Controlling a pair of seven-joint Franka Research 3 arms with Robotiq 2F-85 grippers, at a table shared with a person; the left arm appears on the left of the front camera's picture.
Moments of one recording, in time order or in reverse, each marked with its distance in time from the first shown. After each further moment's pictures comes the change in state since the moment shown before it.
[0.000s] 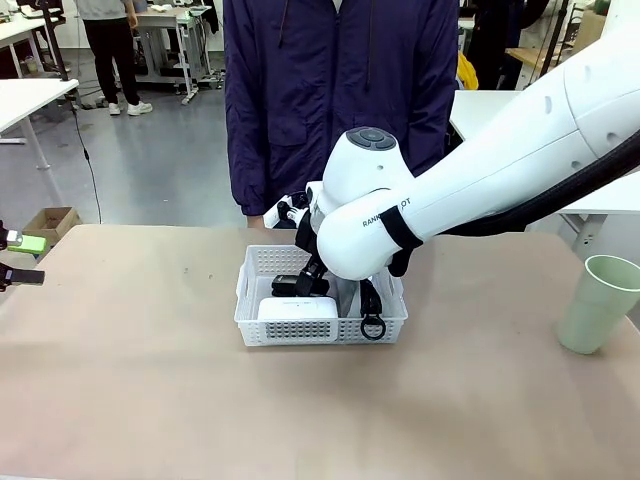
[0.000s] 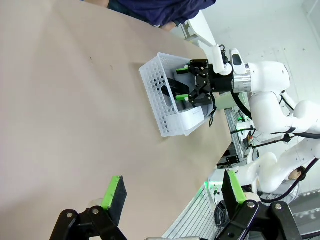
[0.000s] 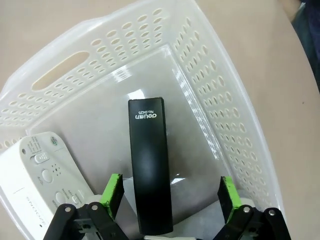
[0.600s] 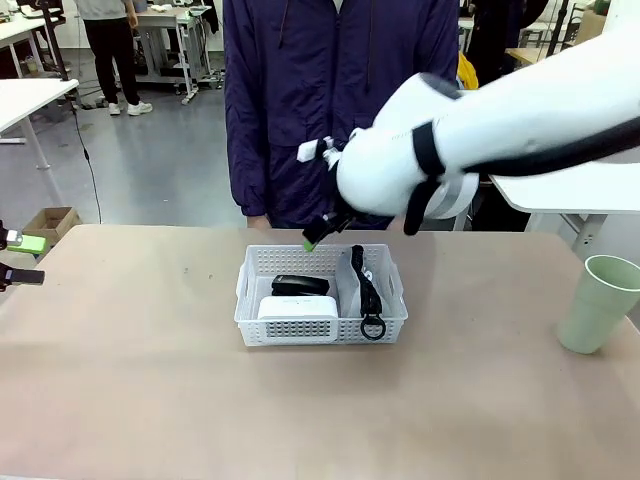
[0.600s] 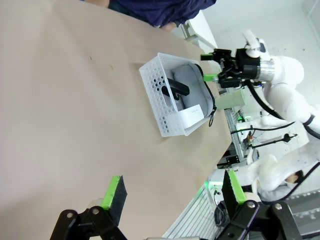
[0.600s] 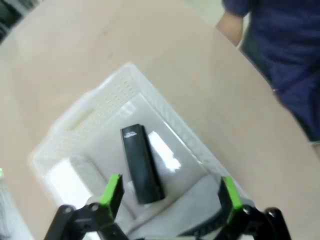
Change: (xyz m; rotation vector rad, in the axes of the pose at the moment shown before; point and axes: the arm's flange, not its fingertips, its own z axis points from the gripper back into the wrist) left arm 0.000 0.000 0.000 0.000 0.000 0.000; right arm -0.013 -0.043 0.090 0.084 -0.215 -0.272
